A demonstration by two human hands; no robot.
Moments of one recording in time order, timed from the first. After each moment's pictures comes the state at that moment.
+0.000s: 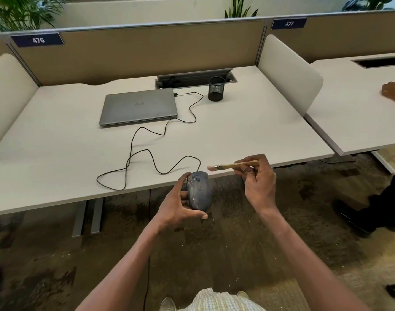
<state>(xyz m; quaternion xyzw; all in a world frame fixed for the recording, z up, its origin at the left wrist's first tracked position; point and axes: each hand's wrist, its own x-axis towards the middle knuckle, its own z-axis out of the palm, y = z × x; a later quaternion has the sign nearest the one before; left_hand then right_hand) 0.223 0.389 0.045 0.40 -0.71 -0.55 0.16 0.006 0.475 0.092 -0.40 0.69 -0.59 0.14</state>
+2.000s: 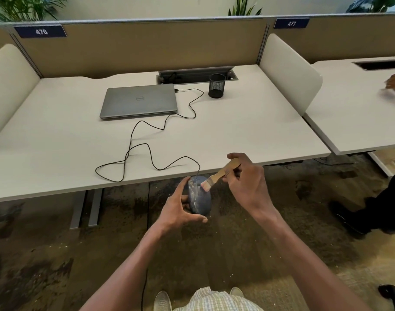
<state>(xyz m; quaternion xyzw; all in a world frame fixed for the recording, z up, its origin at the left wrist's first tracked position) 0.220 0.426 0.038 0.45 -0.71 -0.52 0.15 0.028 0.495 0.117 -0.53 0.73 -0.42 0.11</state>
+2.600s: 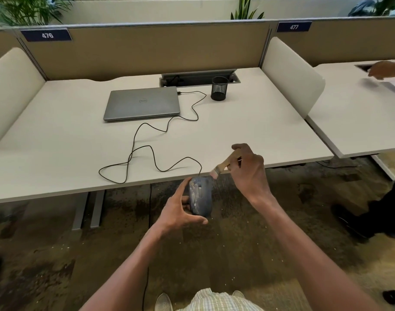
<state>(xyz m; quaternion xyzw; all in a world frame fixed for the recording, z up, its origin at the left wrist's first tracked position) 0.227 0.418 0.035 0.43 -0.71 -0.54 0.16 0.020 0.468 0.132 -0.53 0.74 -0.41 0.07</state>
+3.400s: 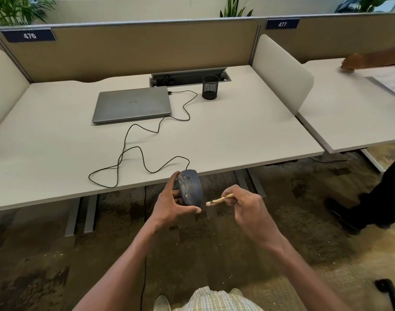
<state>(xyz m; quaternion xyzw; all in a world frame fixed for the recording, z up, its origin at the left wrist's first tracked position) 0.217 0.399 0.030 0.45 -0.71 -0.51 0.19 0.028 0.549 0.095 -0.63 0.68 -0.36 0.11</state>
